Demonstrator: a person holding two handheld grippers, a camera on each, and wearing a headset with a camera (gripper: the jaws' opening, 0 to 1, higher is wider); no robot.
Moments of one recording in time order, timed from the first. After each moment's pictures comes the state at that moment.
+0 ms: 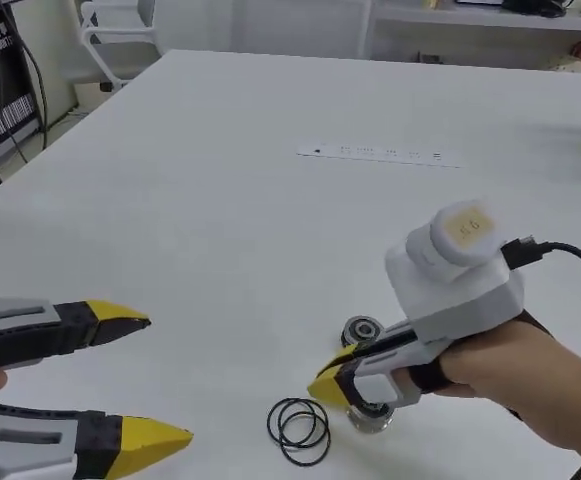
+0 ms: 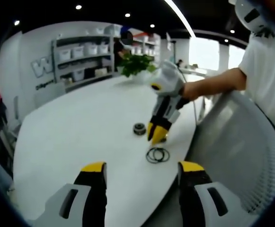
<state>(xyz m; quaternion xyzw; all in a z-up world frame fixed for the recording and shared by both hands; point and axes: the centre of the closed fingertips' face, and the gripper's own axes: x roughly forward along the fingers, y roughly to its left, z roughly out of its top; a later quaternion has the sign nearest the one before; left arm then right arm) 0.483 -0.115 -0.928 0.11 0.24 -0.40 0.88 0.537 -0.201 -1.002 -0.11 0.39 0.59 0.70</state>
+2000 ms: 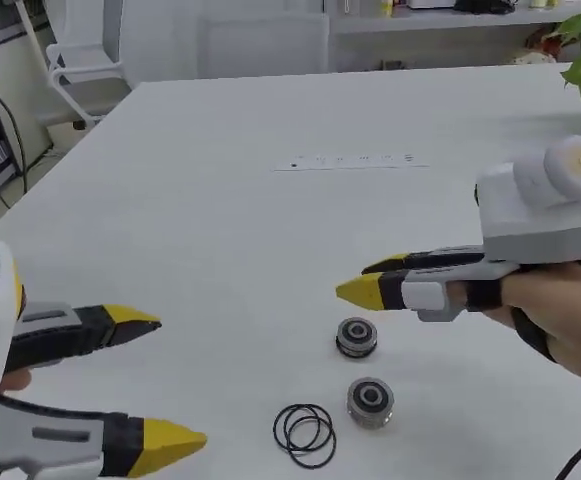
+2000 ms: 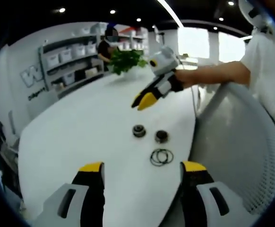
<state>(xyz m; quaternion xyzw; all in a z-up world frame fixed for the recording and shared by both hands) 0.505 -0.127 -0.913 0.18 0.24 -0.43 0.85 0.603 -0.239 -0.935 0.03 0.26 0.52 0.81</state>
